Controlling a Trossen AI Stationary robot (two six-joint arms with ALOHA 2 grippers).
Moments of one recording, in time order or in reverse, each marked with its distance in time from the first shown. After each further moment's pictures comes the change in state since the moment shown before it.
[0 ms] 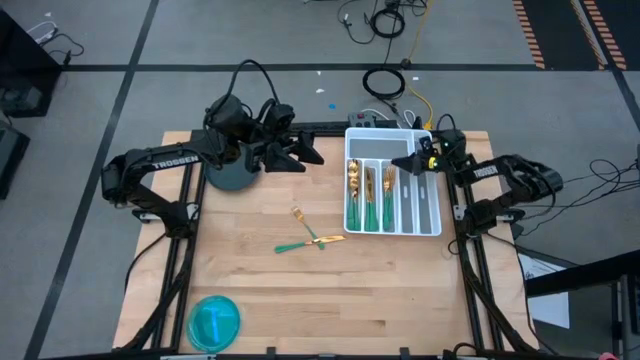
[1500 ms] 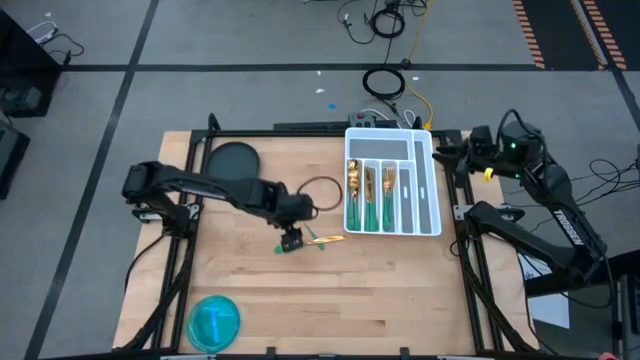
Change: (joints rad) left arm -0.395 0.187 0.000 -1.489 -1.003 0.588; right arm 0.282 -0.948 0.681 -1.580 0.526 -0.342
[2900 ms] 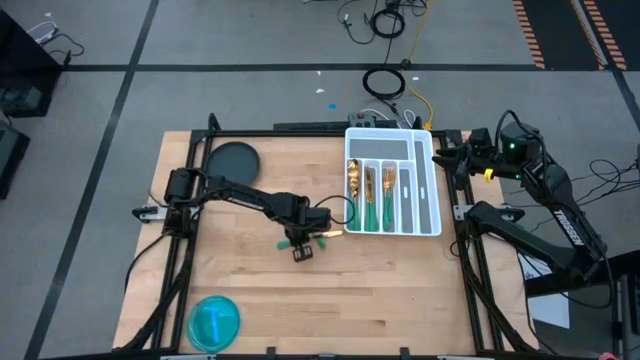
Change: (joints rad) left arm 0.028 0.348 -0.002 0.130 0.124 0.050; right arm 0.000 -0.001 0.000 -0.040 -0.014 -0.014
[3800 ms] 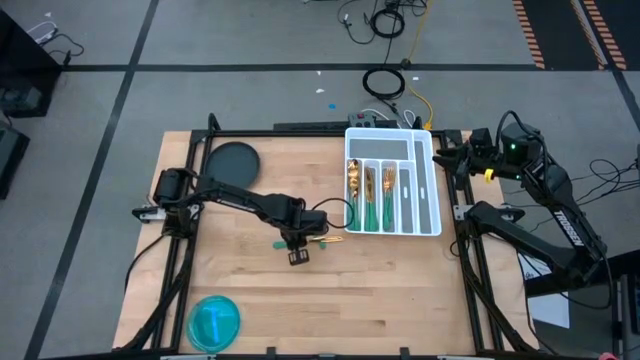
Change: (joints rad) left arm -0.051 -0.093 0.006 -0.058 -0.002 -0.006; right arm -0.001 -0.006 0.000 0.000 0.005 0.007
